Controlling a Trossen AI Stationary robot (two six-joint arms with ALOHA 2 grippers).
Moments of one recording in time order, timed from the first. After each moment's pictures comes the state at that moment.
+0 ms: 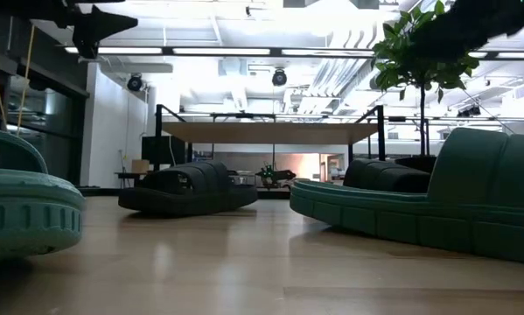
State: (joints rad) left arm 0.03 0.31 0.40 -0.08 -0.31 -0.21; right arm 0.08 0.43 0.50 -0.31 0.32 0.05
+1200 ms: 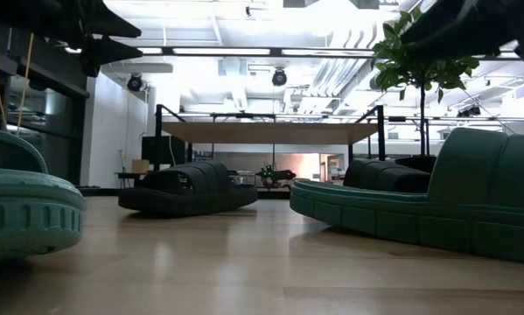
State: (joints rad) left arm 0.58 0.34 0.44 -0.21 0.11 -0.24; right arm 0.75 1.33 0.81 -0.59 1.22 0.24
